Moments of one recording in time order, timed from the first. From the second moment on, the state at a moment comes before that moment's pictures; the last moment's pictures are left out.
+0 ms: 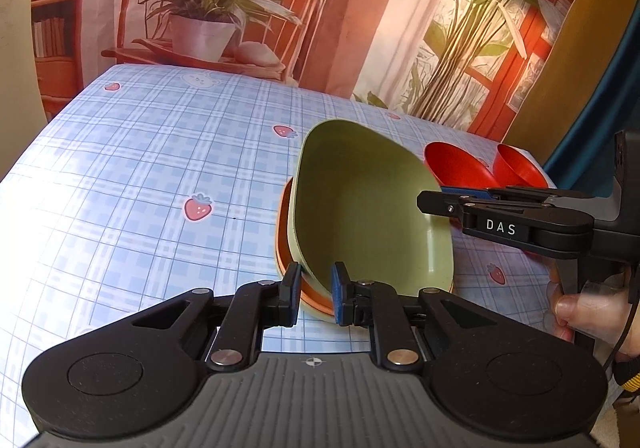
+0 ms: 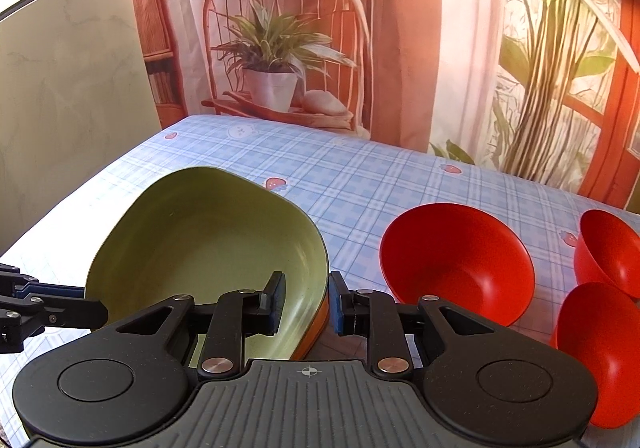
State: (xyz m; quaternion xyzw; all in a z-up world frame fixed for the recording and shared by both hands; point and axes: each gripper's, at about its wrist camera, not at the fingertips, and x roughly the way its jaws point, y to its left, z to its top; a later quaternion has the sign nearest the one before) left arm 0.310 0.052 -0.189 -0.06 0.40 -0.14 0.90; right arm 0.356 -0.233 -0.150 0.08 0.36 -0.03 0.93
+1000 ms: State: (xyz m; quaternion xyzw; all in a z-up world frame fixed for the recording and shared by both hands) left arm 0.323 -0.012 -0.134 -0.01 0.37 -0.15 0.92; right arm 0.287 -0.330 -0.127 0.09 0.30 -0.09 0.95
